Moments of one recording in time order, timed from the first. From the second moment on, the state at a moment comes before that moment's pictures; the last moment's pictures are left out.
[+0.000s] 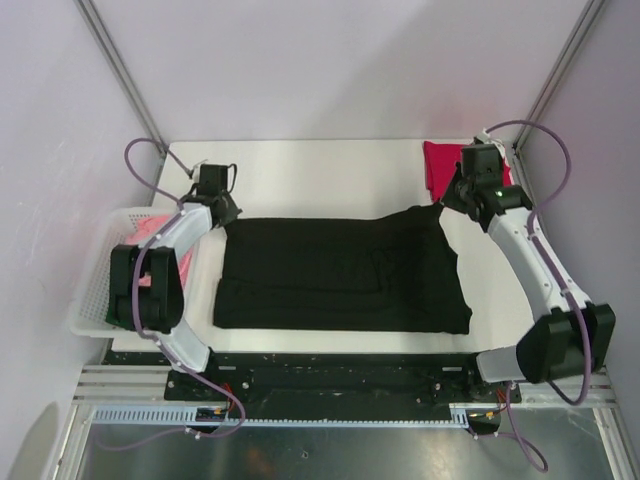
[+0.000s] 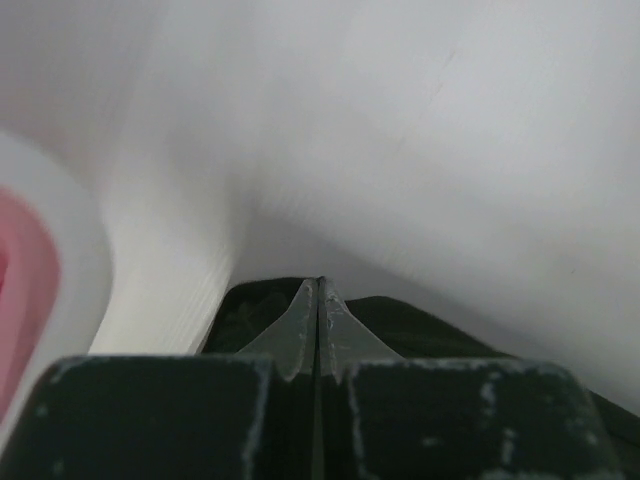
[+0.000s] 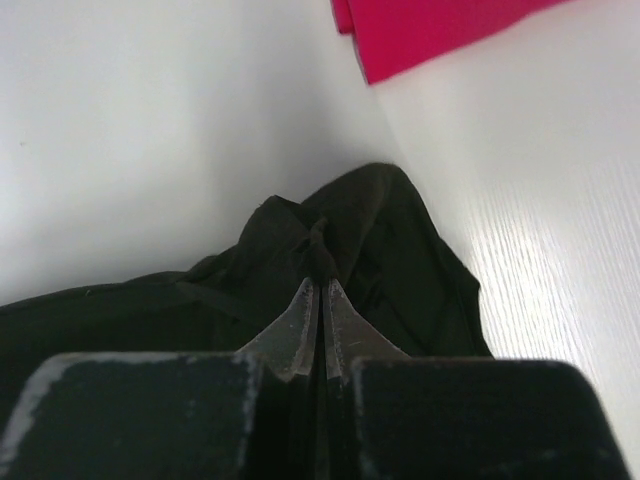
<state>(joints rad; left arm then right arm) -0.09 1.71 1.20 -0.34 -0.25 -0.54 0.18 1.42 1.34 -0.61 0.19 0.49</state>
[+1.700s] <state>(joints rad) -0.09 1.46 0.76 -0.37 -0.30 -0.69 0.23 1.04 0.77 -0.65 0.04 0.63</state>
